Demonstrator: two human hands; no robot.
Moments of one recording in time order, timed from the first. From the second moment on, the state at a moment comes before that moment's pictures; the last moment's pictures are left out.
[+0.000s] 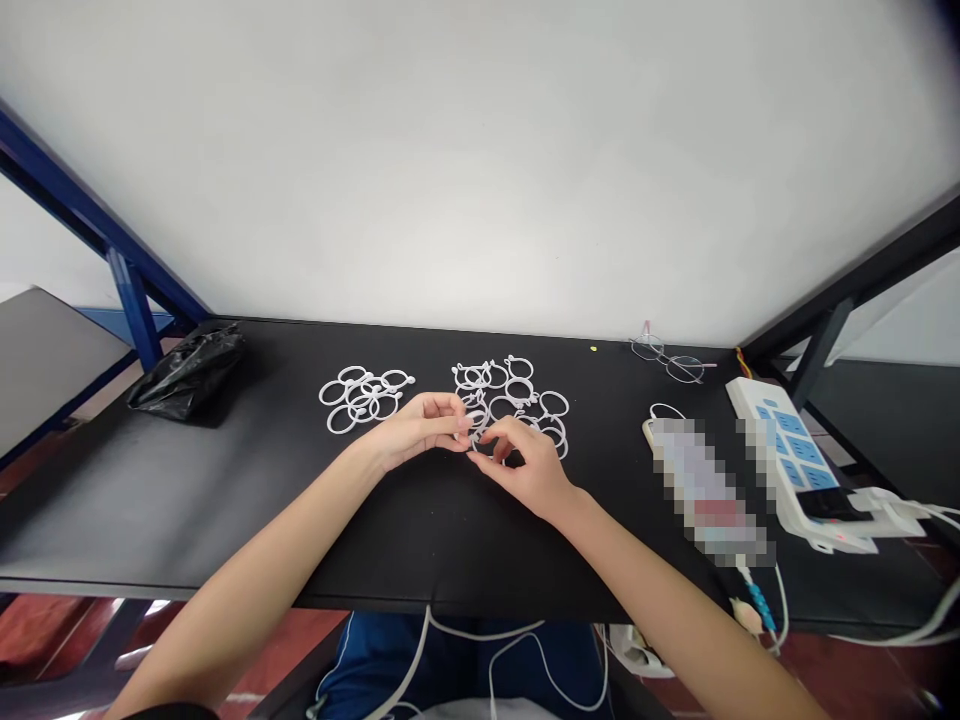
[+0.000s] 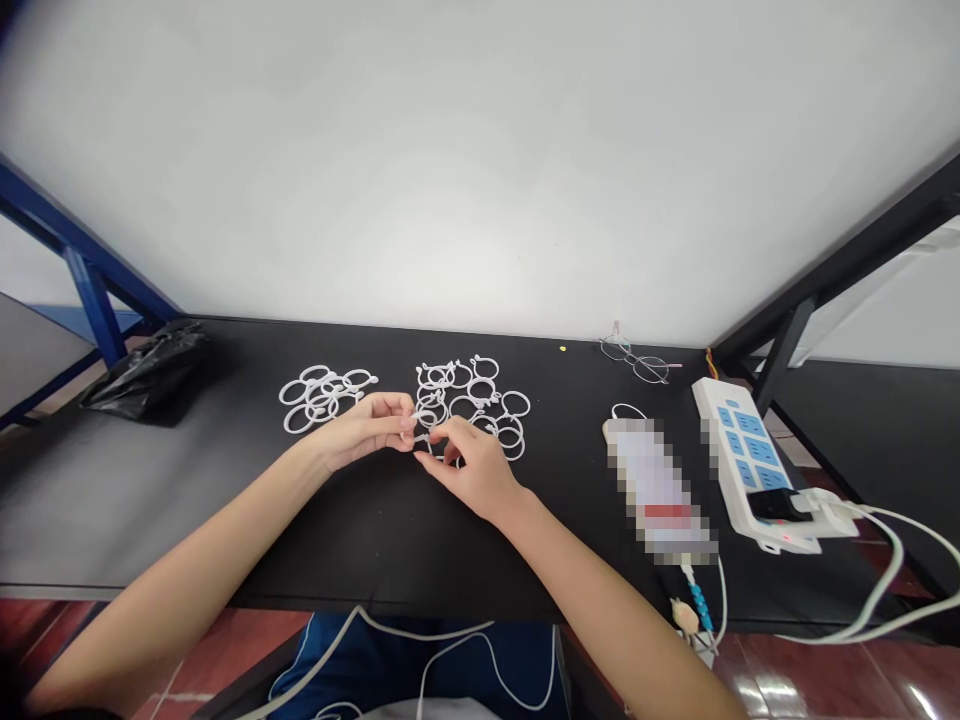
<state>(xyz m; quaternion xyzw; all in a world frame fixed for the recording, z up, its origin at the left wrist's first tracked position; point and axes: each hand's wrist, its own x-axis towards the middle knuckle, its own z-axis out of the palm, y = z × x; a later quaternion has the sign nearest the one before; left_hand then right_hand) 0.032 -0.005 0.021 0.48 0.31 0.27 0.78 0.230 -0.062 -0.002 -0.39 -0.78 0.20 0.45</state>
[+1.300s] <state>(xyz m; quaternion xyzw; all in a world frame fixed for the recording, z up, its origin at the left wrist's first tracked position) 0.037 -0.021 0.017 0.88 0.28 0.34 0.19 0.231 -0.064 -0.007 -0.37 -0.79 0.21 0.43</state>
